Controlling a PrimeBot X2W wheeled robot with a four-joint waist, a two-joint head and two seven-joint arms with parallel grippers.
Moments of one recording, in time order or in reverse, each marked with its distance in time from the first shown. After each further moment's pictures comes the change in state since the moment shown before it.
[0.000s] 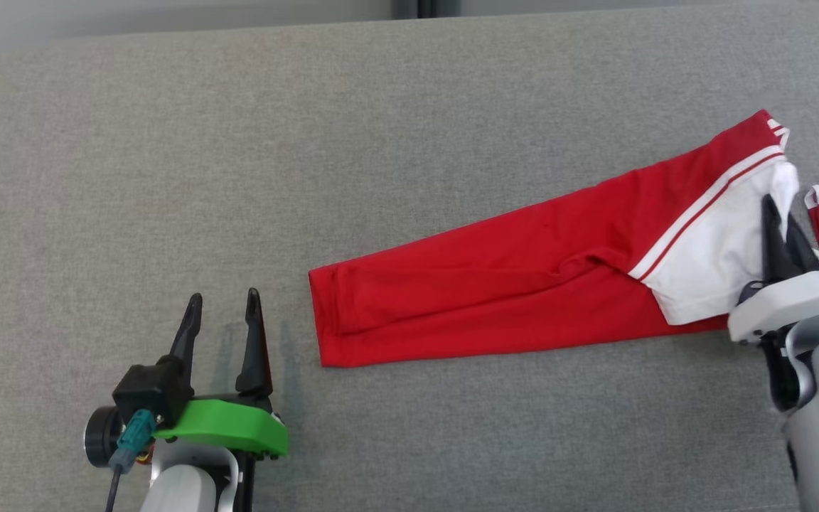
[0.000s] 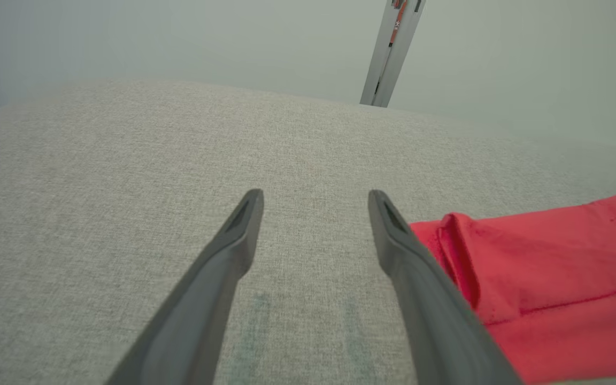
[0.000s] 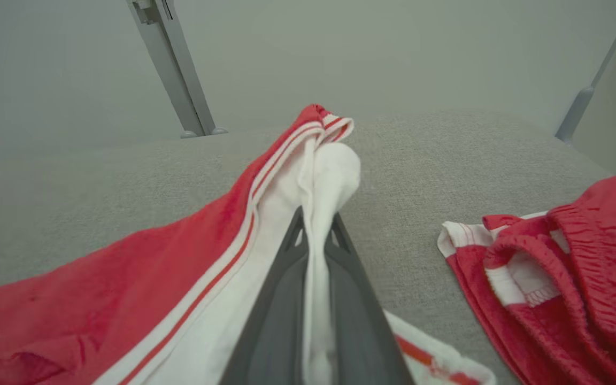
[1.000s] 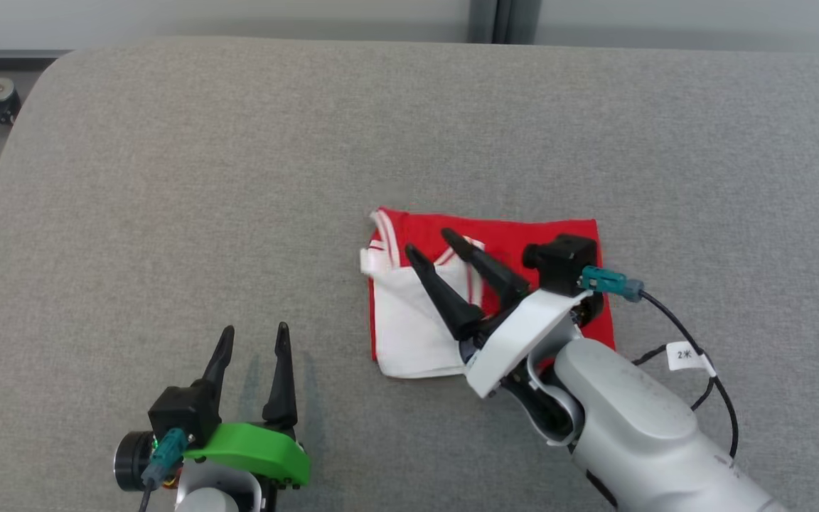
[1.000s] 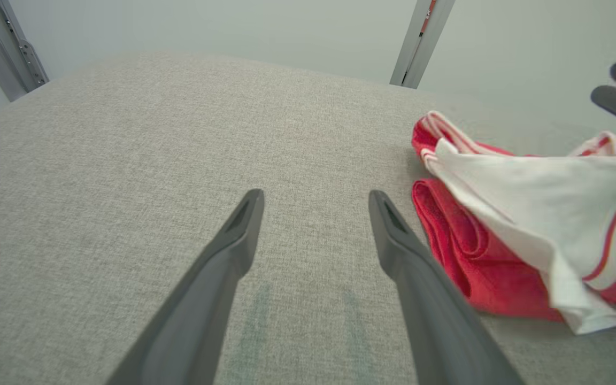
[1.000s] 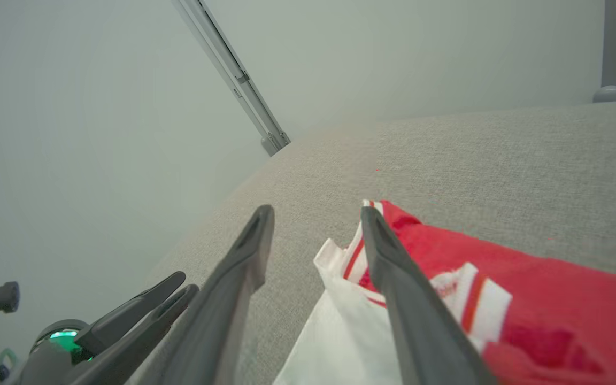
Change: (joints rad) left arm 0.031 0.000 -0.077 0.058 -0.026 0.012 0.000; right arm -0.143 0.174 0.810 -0.063 0.450 0.000 0.005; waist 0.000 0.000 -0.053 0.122
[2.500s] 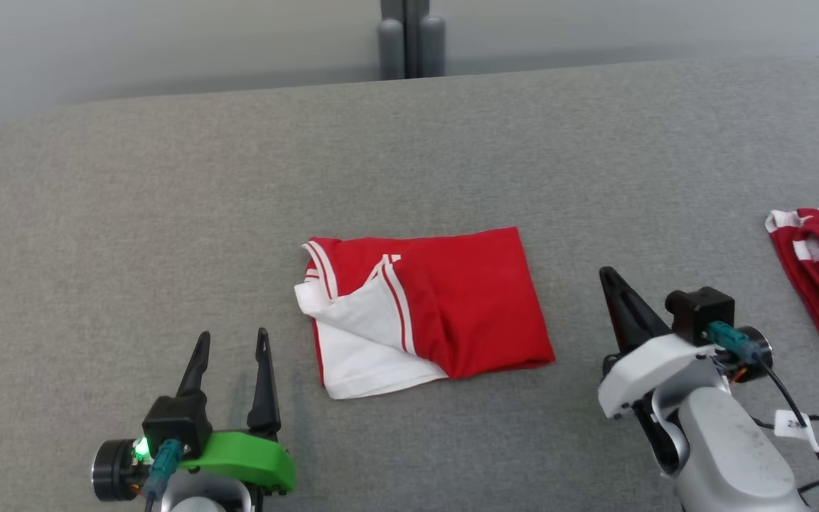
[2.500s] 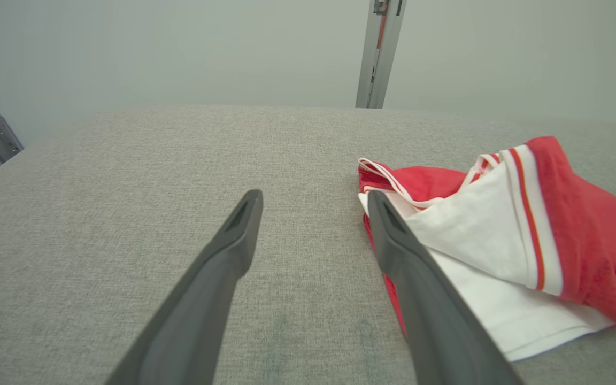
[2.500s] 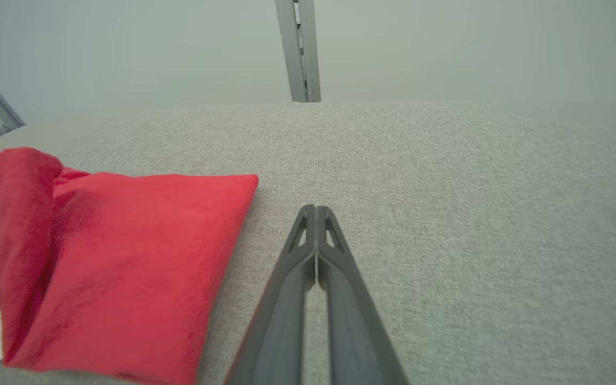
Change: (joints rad) left arm 0.041 0.000 0.056 -0.036 0.120 0.044 0.000; right arm 0.242 -0.013 -0.575 0.041 -0.551 0.000 -0.005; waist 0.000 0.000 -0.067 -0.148
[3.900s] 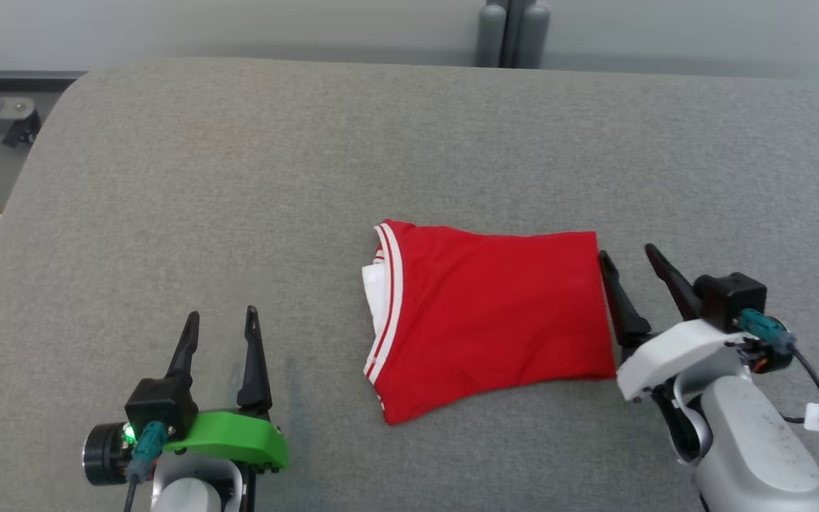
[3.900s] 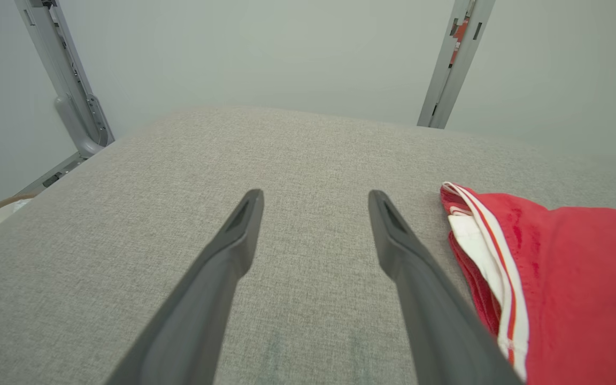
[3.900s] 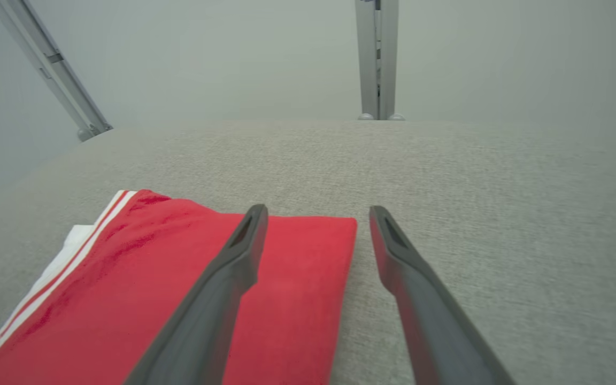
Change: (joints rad) left arm -0.045 0.000 0.006 -0.002 -0.045 0.002 0.000; right arm -0.023 -0.027 0.005 -0.030 0.074 0.000 0.000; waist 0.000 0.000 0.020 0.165
